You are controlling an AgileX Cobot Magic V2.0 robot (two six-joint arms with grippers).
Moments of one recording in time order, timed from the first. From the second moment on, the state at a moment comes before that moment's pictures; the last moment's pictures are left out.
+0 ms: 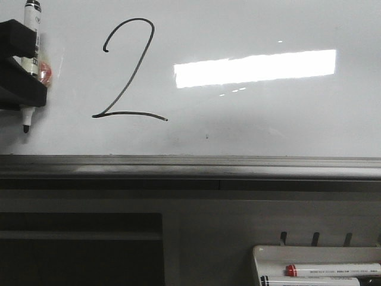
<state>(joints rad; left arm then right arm) -0.47 1.14 -0.53 0.75 0.01 -1.10 0.97 1.03 -1.01 -0.19 0.45 -0.01</state>
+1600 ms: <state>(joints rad) -0.45 0.42 -0.39 1.06 -0.13 -1.09 0.97 0.83 -0.82 -0.20 0.35 0.05</state>
